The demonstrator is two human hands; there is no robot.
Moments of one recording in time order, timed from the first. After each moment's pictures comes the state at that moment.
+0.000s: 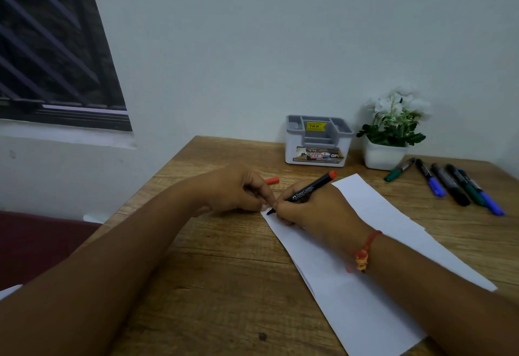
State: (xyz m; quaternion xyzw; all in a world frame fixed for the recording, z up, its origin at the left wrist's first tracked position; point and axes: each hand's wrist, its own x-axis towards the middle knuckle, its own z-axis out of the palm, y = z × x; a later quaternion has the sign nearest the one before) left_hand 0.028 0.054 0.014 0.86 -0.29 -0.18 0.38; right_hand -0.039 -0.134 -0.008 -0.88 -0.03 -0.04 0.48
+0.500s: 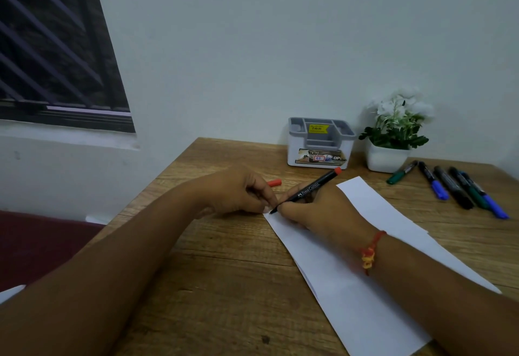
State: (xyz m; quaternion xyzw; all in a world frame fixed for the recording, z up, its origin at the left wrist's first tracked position) left_hand 0.029 0.055 0.013 0.87 -0.28 -0.17 0.38; right_hand -0.037 -0.135 -0.007 -0.87 -0.01 -0.03 0.49
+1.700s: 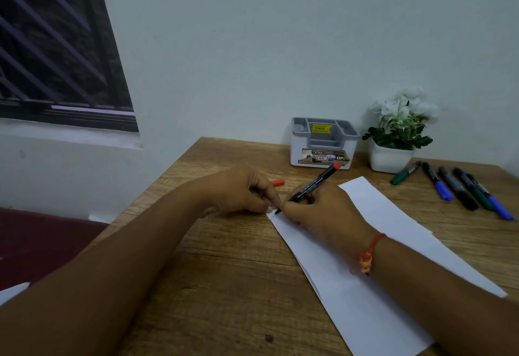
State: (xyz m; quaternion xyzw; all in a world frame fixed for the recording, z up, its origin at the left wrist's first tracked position) left_hand 0.030 0.054 0.012 0.87 -0.28 -0.17 0.38; right_hand -0.034 -0.132 -0.011 -0.90 0.00 -0.06 0.43
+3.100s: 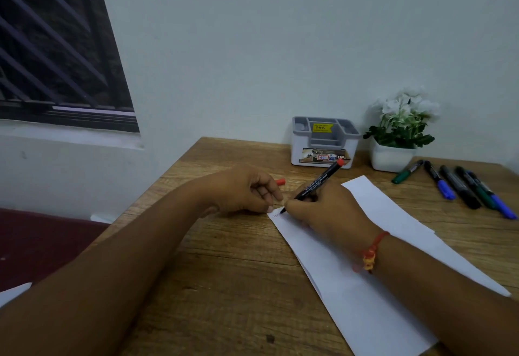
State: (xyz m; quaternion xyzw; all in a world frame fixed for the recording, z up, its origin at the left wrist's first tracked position) left_hand 0.033 0.055 0.009 0.85 -0.27 -0.20 0.40; right_hand -0.033 -0.133 -0.011 -0.90 0.03 -0.06 0.42
